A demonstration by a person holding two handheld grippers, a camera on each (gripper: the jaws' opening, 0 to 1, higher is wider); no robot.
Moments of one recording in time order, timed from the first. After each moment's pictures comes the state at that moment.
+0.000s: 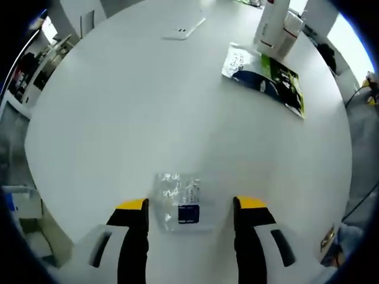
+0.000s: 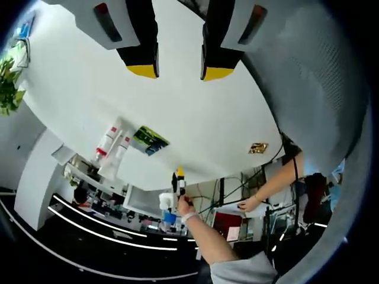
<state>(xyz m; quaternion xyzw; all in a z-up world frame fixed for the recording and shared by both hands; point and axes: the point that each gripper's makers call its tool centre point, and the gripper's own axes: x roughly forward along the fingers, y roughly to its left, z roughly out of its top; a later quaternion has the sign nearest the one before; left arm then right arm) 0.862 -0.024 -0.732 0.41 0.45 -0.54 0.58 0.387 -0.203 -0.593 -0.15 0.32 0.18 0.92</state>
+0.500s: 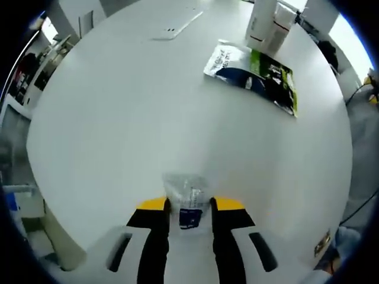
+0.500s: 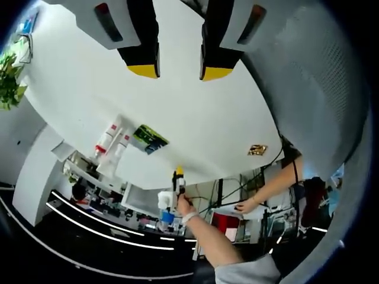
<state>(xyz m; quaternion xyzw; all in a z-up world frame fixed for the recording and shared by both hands) 0.821 -0.030 -0.740 0.43 0.45 -0.53 0.58 0.387 -0.202 -0.591 -0.17 0.32 0.18 0.92</state>
